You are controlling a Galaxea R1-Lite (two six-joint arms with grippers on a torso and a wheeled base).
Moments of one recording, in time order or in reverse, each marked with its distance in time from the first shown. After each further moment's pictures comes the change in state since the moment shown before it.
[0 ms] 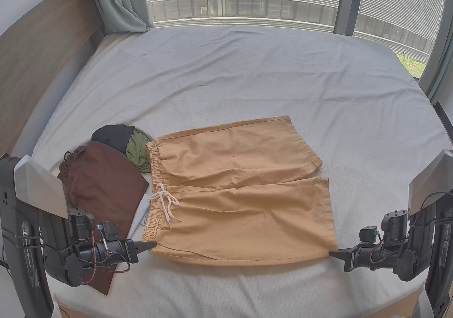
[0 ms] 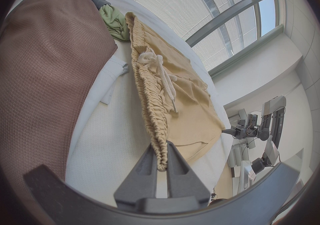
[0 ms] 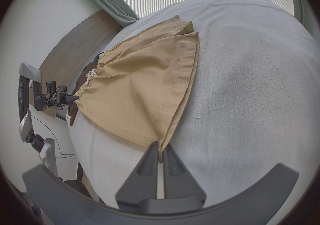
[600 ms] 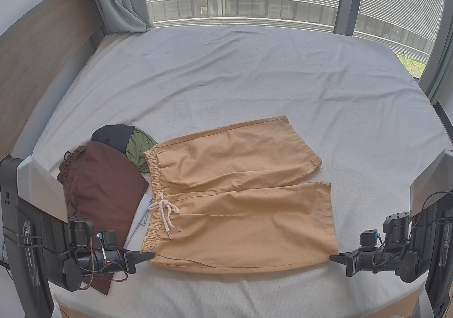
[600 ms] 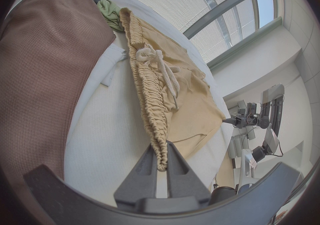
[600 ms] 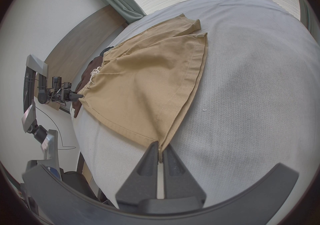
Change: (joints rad) left arm 0.014 0.024 0.065 -0.001 -0.031 0.096; right arm -0.004 -0.004 0.036 0.000 0.047 -0.067
